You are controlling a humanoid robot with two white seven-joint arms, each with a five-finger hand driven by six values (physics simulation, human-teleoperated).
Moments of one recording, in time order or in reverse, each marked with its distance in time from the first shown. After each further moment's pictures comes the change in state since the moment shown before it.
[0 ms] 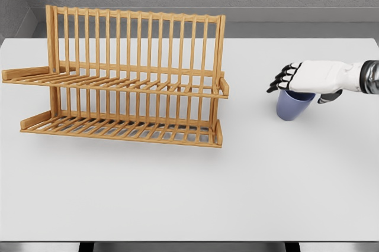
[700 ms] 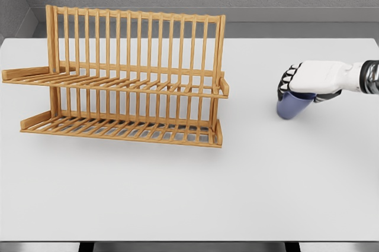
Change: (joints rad) left arm 0.000 0.000 0.000 0.000 0.000 0.000 0.000; right arm -0.003 -0.003 -0.004 -0.004 0.000 0.000 0.000
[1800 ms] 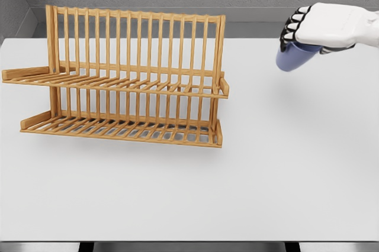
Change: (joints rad) left arm 0.000 0.000 0.000 0.000 0.000 0.000 0.000; right arm -0.106 0.007 -0.140 -0.096 -0.004 0.000 0.000
